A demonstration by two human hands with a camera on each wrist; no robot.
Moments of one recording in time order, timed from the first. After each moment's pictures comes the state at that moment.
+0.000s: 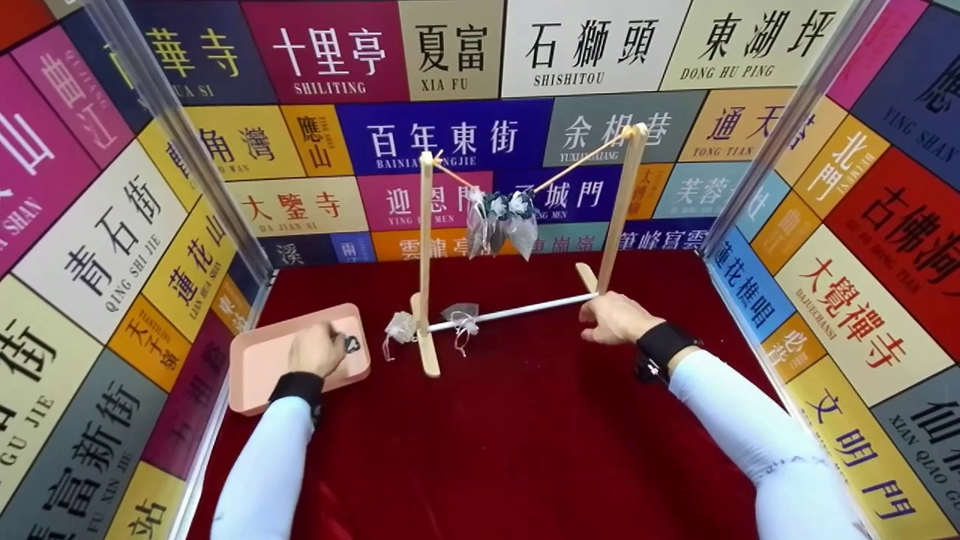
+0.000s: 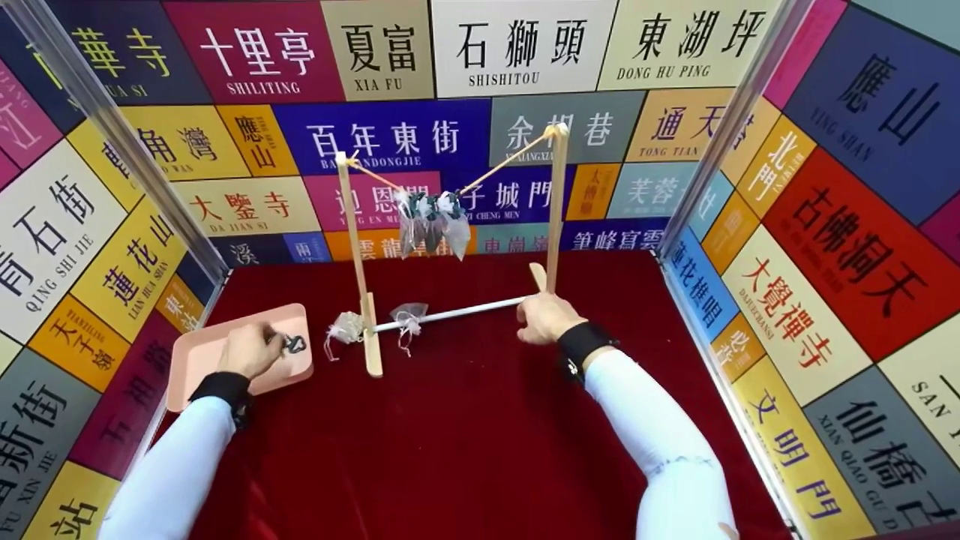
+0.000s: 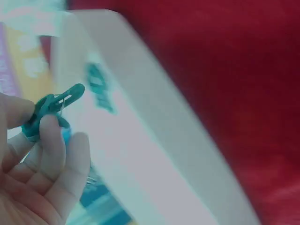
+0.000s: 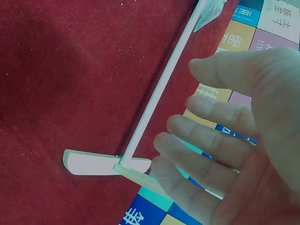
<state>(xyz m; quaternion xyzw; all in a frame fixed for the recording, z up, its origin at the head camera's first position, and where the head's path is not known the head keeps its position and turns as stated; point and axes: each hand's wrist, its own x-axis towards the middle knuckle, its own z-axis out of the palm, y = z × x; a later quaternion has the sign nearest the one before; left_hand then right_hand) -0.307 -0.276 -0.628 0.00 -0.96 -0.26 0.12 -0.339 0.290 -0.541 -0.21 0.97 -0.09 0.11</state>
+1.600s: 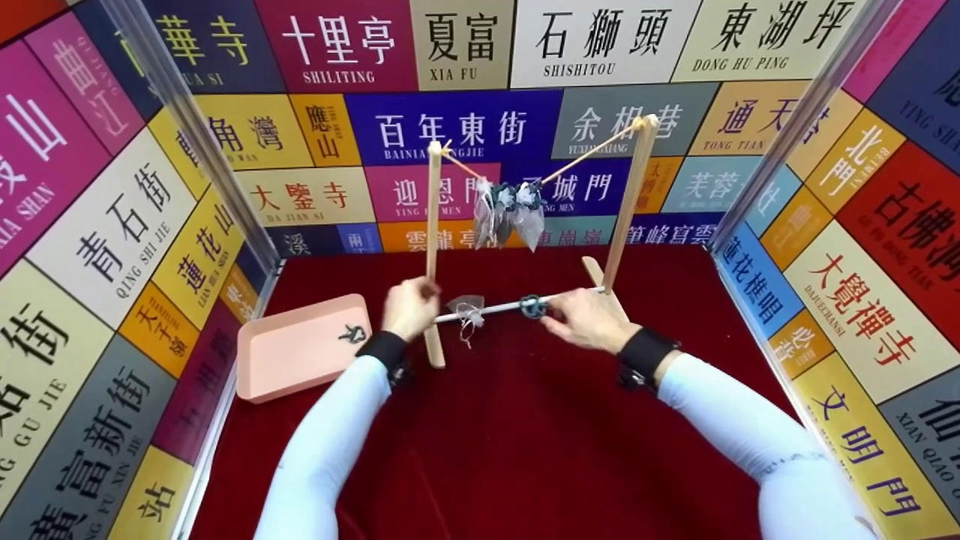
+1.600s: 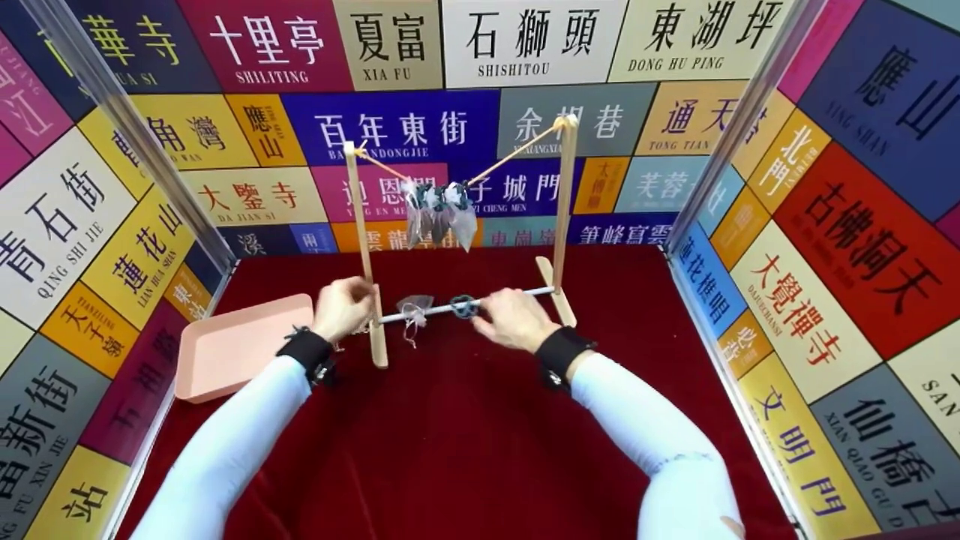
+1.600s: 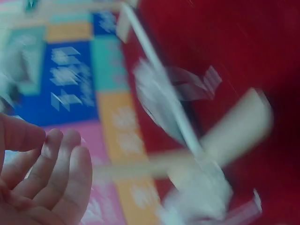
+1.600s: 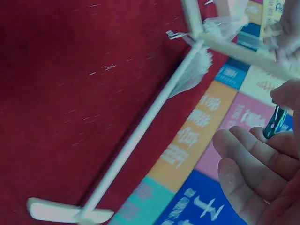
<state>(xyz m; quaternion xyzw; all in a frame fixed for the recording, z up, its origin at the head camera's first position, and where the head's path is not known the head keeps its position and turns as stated) -0.339 -0.129 -0.577 -0.05 -0.92 -0.39 0.08 -0.316 0.228 -0.541 -0.35 0.93 -0.12 -0.09</state>
